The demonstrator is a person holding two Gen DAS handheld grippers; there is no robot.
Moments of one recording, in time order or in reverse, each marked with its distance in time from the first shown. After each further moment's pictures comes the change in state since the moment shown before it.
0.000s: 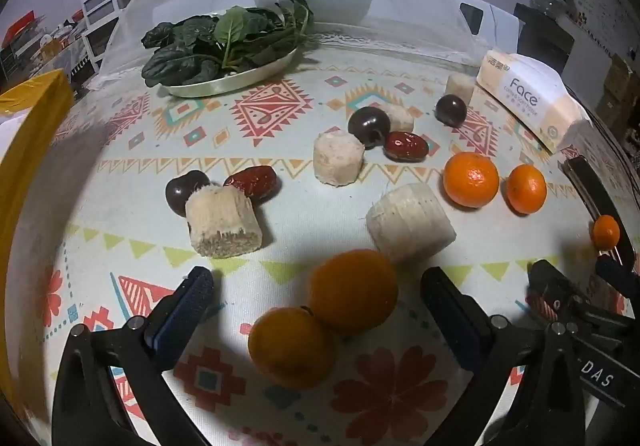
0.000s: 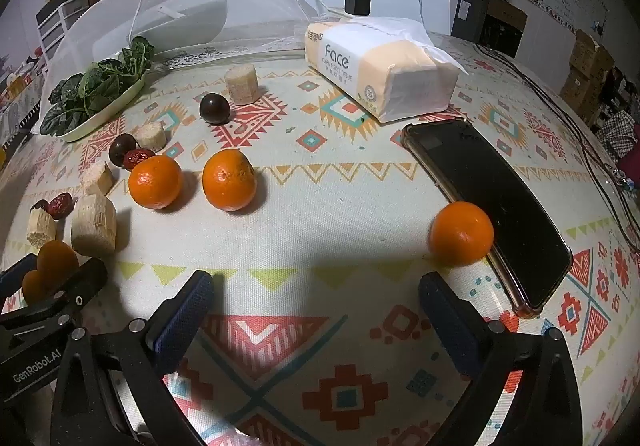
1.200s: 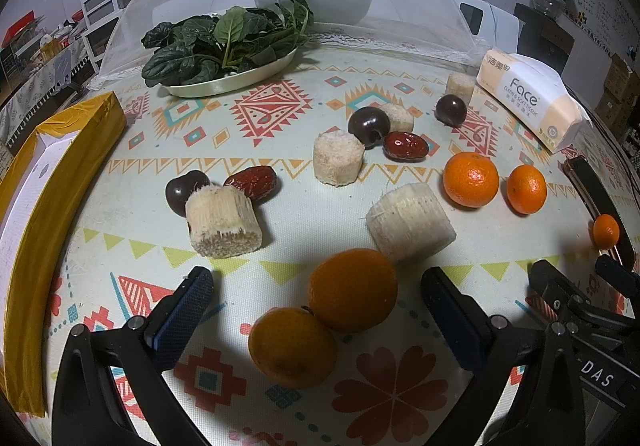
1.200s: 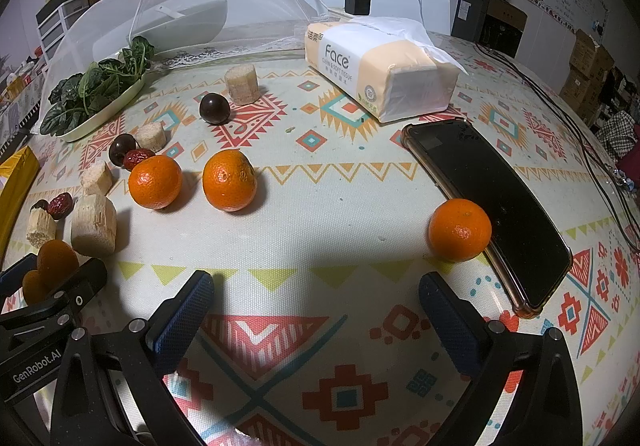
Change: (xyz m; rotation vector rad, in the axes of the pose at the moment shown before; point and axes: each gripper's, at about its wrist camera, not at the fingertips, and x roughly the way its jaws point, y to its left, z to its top) left arm 0.000 0.000 0.000 0.000 0.001 0.000; right arm 0.001 -0.001 0.001 0.000 -0.001 -0.001
